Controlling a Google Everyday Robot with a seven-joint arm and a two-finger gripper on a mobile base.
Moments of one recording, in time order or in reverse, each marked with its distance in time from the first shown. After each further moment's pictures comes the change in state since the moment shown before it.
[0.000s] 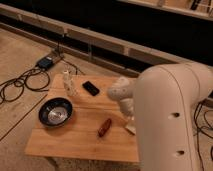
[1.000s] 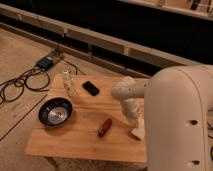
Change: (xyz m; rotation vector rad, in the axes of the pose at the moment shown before) arm 0.019 -0.015 -0.008 -0.061 0.086 0.029
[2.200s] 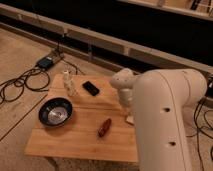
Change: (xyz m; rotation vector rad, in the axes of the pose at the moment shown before) arm -0.061 0.077 -0.011 -0.106 -0.004 -0.197
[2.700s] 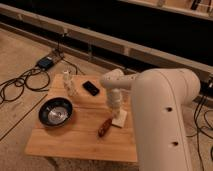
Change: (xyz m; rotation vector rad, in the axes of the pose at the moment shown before) arm 0.061 0.075 -0.019 -0.165 0.103 -0.029
